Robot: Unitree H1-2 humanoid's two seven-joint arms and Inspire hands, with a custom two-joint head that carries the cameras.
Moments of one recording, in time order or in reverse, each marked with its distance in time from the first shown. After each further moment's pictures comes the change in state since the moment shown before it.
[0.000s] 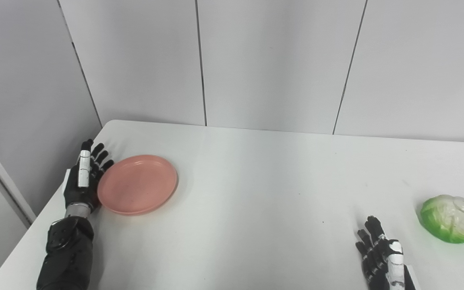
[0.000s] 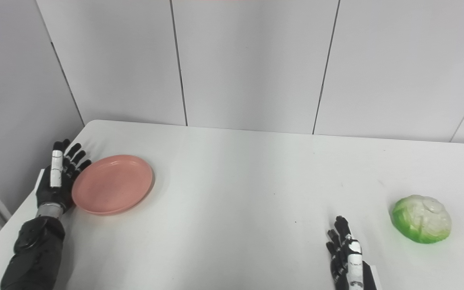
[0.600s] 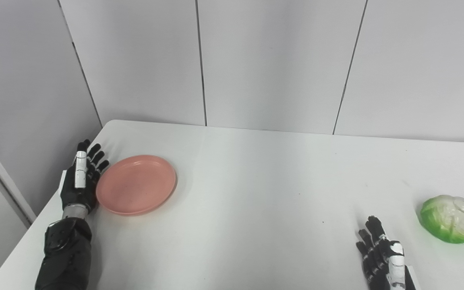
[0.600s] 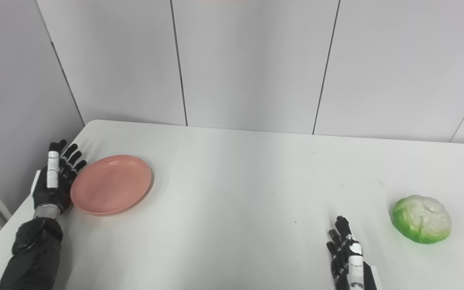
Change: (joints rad) left arm -0.005 0.026 0.019 0.046 0.022 -0.041 0.036; right arm 0.000 0.000 -0.002 0.018 0.000 -0.030 0.006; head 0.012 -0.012
